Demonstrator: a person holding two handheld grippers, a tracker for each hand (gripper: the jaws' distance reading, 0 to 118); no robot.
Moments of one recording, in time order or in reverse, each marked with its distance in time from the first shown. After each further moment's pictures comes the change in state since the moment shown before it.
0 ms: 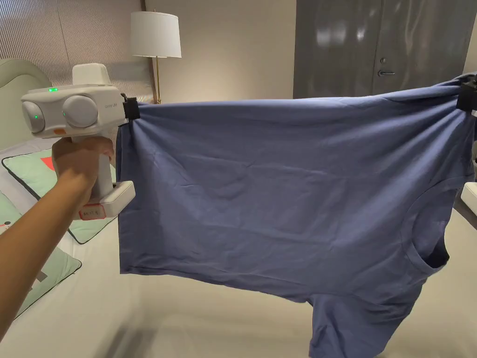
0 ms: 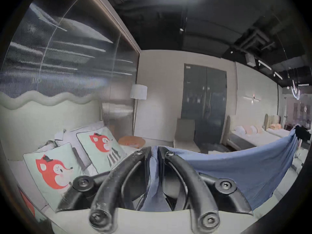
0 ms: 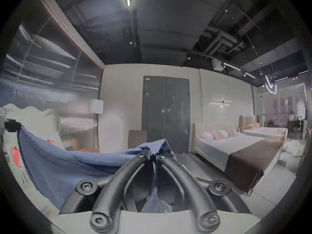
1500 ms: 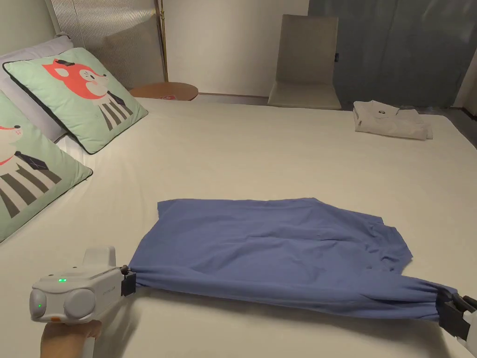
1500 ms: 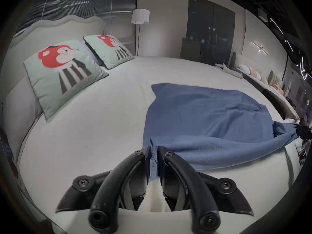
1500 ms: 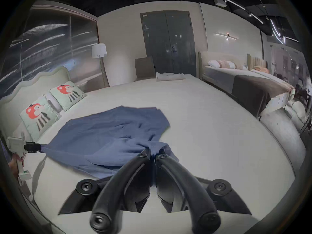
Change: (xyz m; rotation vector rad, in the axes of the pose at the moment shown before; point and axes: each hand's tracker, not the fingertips) left arm -0.092 -0.401 0.167 -0.640 0.038 -0.052; right arm 0.022 -0.358 0.252 -0.602 0.087 -0.151
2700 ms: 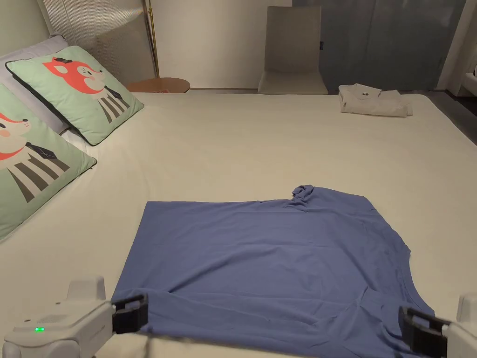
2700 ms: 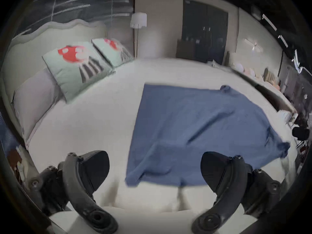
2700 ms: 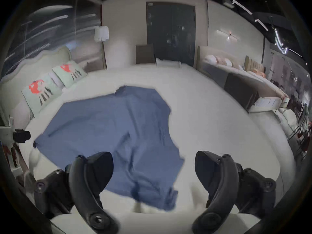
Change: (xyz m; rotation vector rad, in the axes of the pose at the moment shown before) left arm 0.001 -0.077 0.120 0.094 -0.031 -0.014; right arm -0.047 -0.047 0.111 -0.054 -0.077 0.082
